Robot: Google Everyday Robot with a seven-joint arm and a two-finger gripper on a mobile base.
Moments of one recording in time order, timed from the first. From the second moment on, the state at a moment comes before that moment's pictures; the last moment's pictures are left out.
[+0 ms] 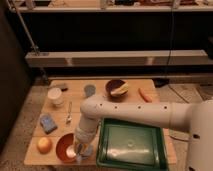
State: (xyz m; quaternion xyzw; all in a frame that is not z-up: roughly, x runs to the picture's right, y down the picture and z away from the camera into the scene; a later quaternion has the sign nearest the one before) arm -0.126 0.258 0.689 -0.28 -0.45 -0.48 0.70
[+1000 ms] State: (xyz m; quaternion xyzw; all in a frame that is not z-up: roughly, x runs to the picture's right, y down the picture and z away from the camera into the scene) arm -0.239 0.221 0.668 -0.24 -0.49 -0.54 0.65
